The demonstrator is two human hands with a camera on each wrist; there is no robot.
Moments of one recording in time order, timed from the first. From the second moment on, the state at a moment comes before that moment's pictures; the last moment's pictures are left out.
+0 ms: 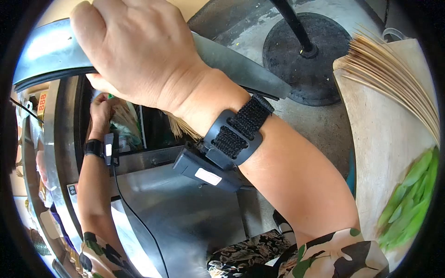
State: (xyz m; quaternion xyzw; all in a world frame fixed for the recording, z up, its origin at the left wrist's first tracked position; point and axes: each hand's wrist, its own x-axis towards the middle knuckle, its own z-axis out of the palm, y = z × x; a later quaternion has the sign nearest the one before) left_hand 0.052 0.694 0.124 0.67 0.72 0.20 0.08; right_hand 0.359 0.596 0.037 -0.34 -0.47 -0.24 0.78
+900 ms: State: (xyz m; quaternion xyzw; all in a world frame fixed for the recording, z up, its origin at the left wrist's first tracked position) left_hand 0.016 0.704 0.117 0.73 0.68 0.03 -0.08; right_hand 0.364 0.594 0.037 -0.30 -0.47 -0.21 0.80
